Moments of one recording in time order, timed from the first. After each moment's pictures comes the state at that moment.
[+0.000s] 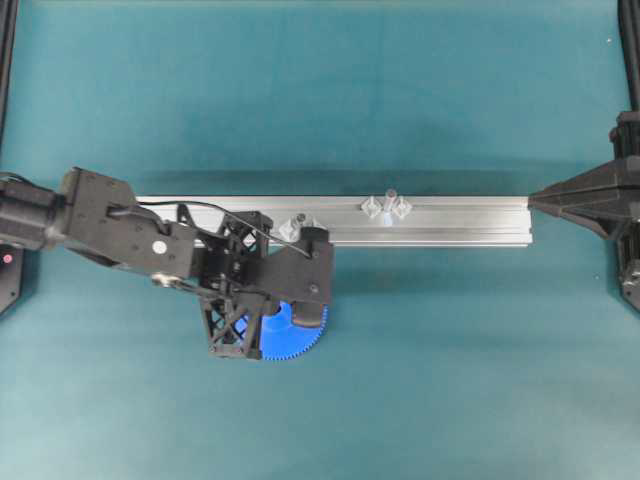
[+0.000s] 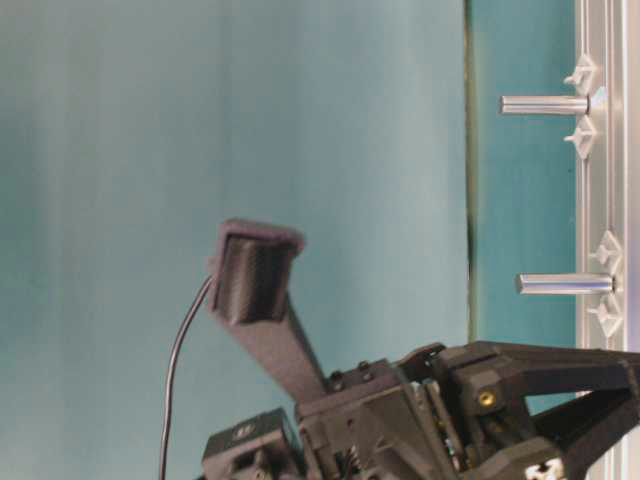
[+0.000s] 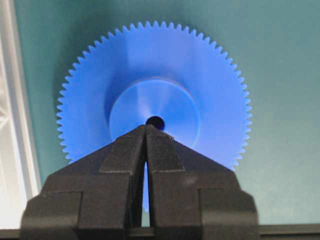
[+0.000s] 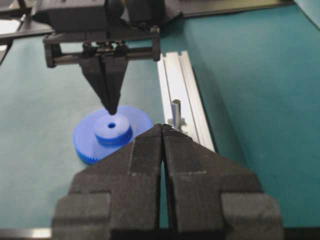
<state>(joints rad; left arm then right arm) -0.12 0.12 0.45 0.01 0.55 -0.04 -0.06 -1.09 1.29 0.03 -0.07 0.08</state>
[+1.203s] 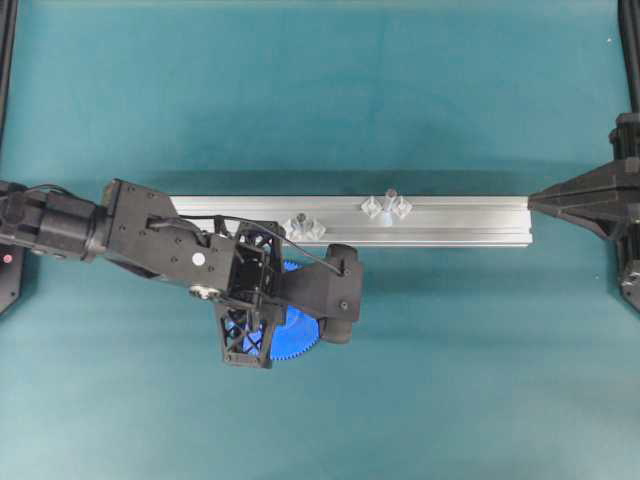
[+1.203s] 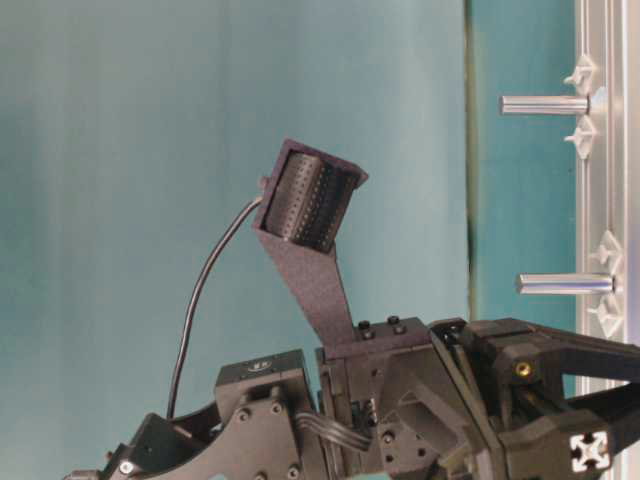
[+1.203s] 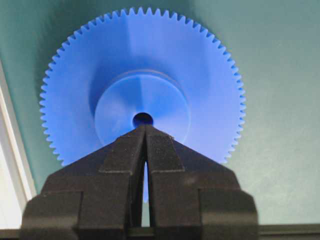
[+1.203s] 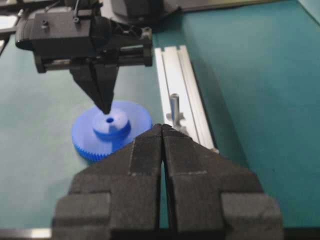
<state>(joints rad) -0.14 0.20 0.32 0.01 0.74 -0.04 -0.06 -1.09 1.30 0.03 -0.07 0.08</state>
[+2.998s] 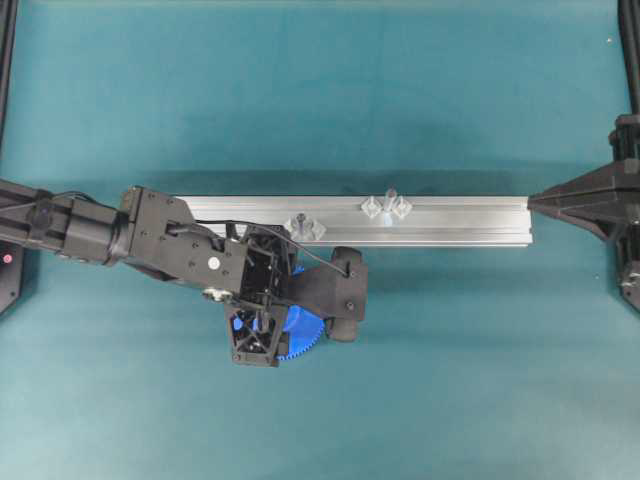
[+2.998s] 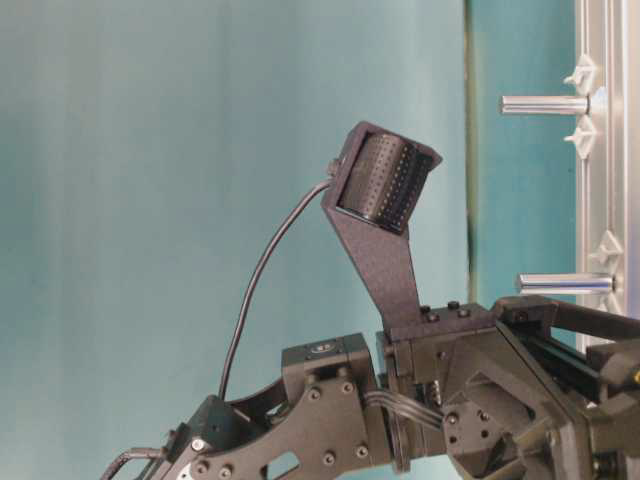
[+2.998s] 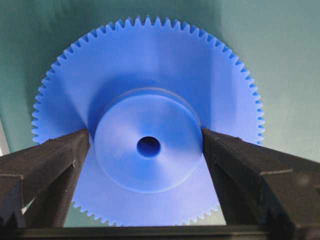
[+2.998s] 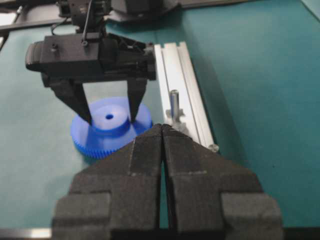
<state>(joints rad) -0.13 0.27 0.32 0.02 0.69 -0.04 -0.06 -1.09 1.31 0.03 -0.07 0.08</state>
